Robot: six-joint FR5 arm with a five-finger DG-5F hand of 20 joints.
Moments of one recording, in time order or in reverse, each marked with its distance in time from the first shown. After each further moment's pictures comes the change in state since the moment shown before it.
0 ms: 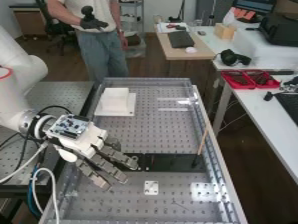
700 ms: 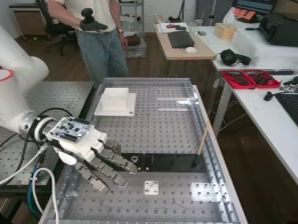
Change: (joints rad) arm -0.008 -0.015 0.009 -0.007 0.003 -0.015
